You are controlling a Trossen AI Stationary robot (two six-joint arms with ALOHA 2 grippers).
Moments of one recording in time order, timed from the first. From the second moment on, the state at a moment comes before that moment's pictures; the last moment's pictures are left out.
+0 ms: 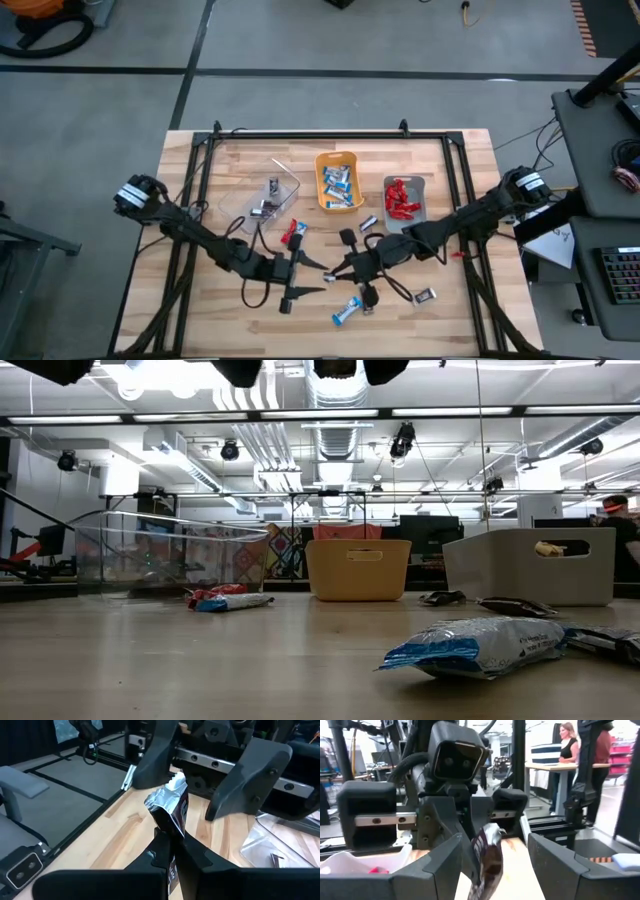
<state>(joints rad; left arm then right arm) -0.50 1.65 0.76 0.97 -0.36 0.05 0.37 1.59 0.95 0.37 0.04 -0.16</state>
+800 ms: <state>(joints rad) -0.49 1.70 0.84 0.95 -0.36 0.12 0.37 1.59 0.96 0.36 0.04 -0.10</state>
